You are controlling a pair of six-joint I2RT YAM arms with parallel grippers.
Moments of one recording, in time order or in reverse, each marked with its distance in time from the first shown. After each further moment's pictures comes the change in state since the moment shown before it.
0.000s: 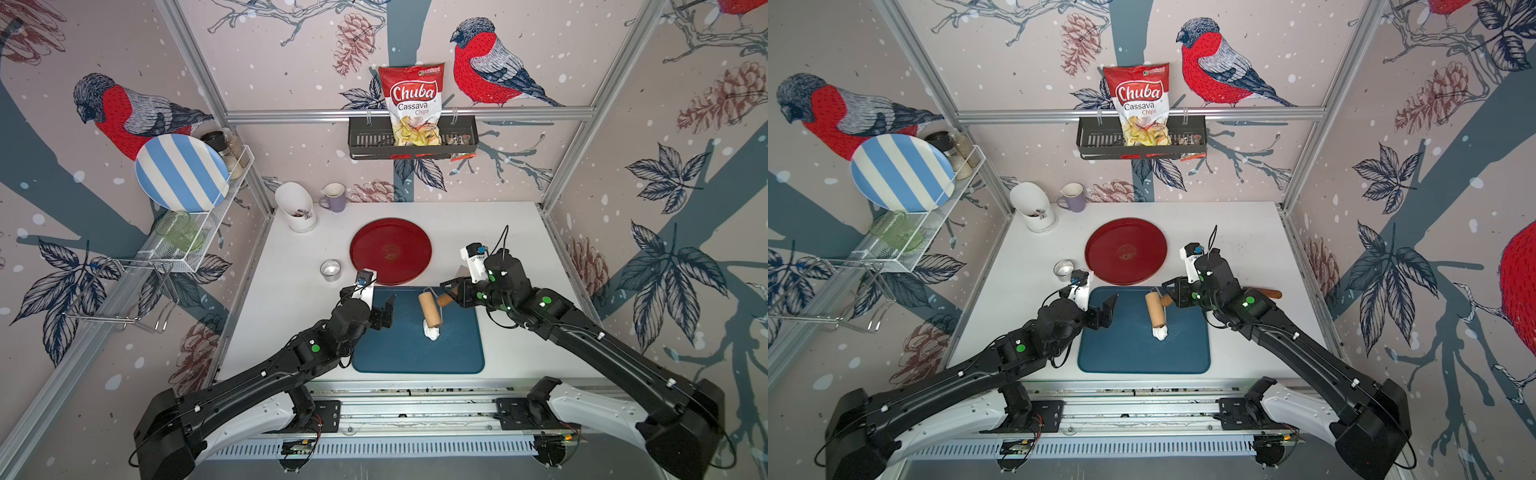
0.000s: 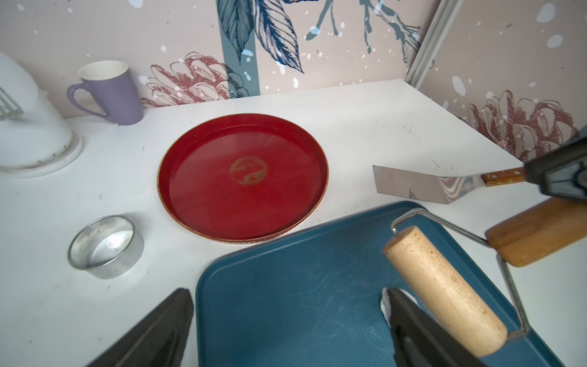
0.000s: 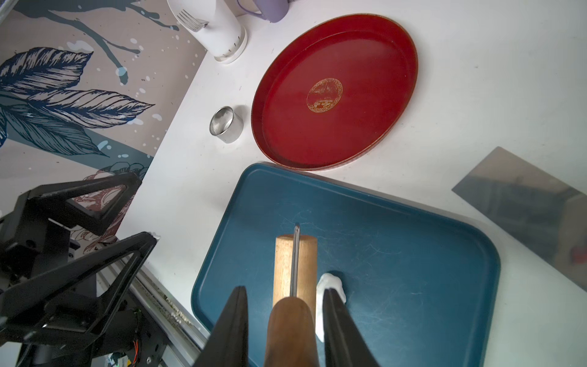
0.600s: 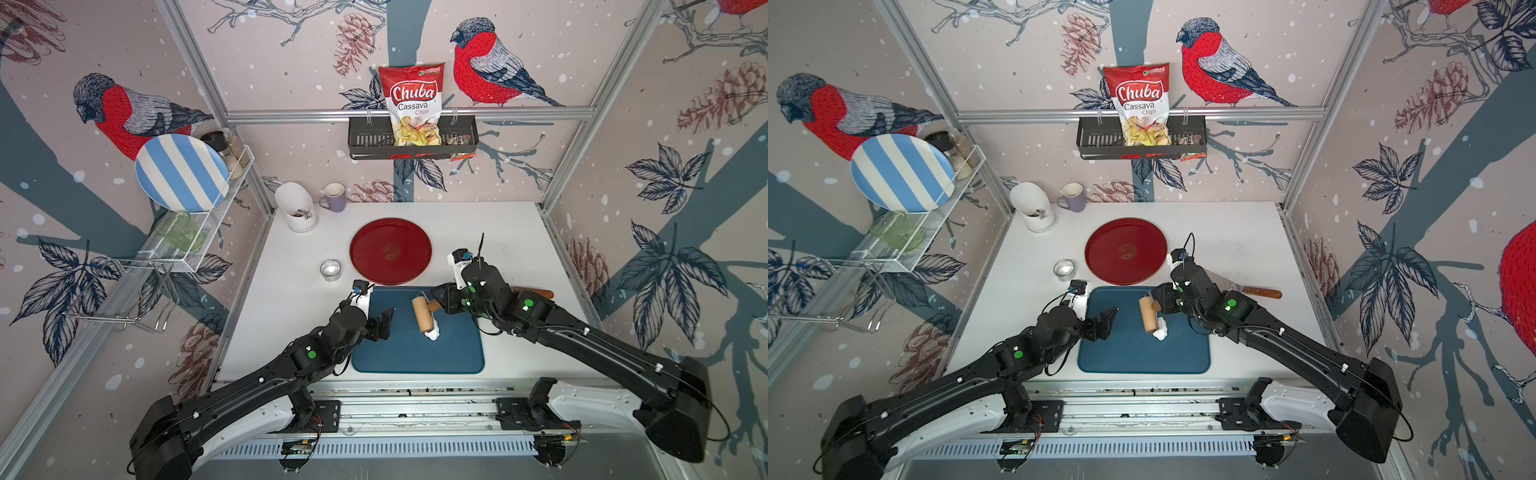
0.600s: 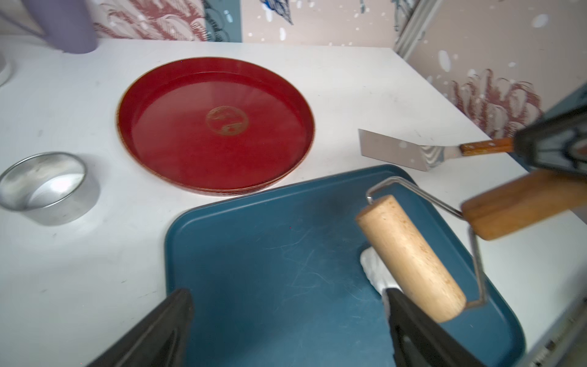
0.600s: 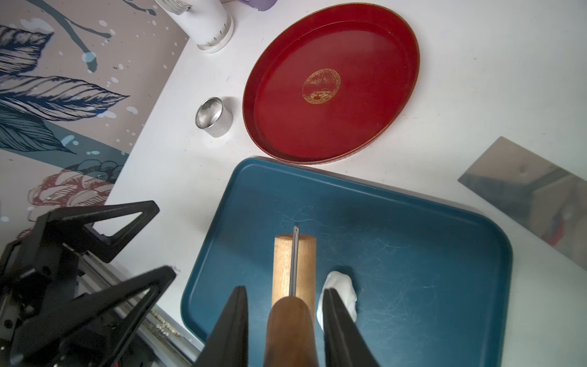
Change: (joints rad) left arm 0.015 -0.066 -0.105 0.013 0.184 -0.059; right arm 0.144 0.066 0.023 0.005 0.165 0.084
